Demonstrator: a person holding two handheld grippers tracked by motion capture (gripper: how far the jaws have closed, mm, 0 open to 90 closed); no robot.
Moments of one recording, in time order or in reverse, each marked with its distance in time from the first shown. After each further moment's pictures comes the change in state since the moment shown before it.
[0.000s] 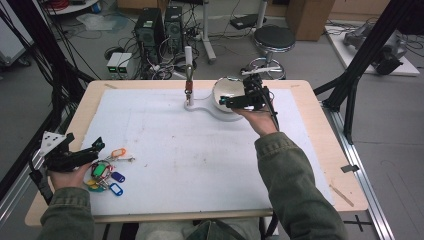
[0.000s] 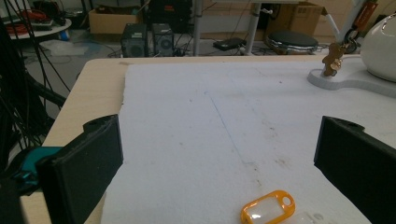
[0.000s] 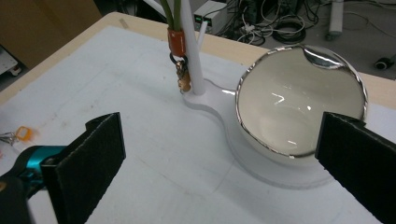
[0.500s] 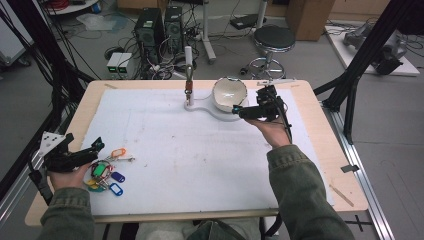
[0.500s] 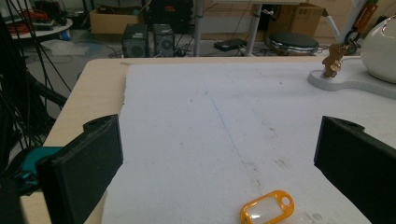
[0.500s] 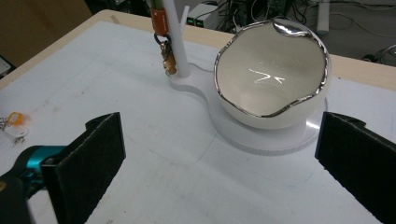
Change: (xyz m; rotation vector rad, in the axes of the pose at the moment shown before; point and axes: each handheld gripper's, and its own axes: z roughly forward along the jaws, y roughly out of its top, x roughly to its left) left arm 0.000 0.000 -0.001 -0.002 0.004 -0.004; right arm -0.016 -0.032 -0.026 -0.032 -0.019 0.019
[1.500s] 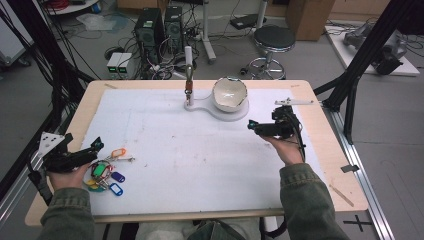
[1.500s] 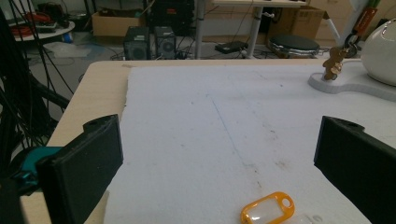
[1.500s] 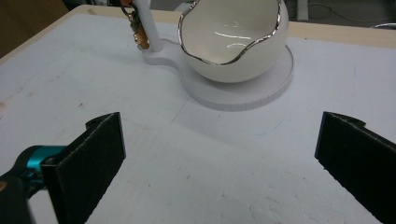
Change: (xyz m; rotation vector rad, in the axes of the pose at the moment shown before) left arm 0.000 0.000 -0.002 -0.009 0.005 0.000; right arm -0.026 -0.056 -0.020 -0.017 -0.050 0.062
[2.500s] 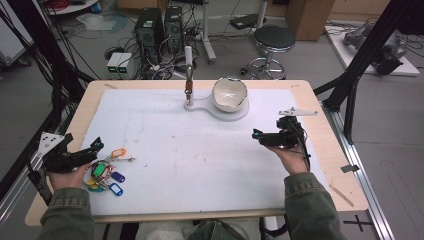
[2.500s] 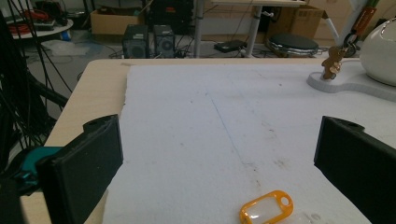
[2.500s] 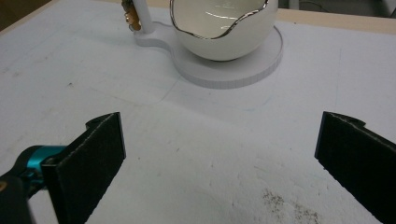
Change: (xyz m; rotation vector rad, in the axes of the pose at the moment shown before) left arm 0.001 0.000 0.000 0.004 -0.005 -0.006; right arm -0.002 -0.024 -0.012 0.007 -0.032 -0.023
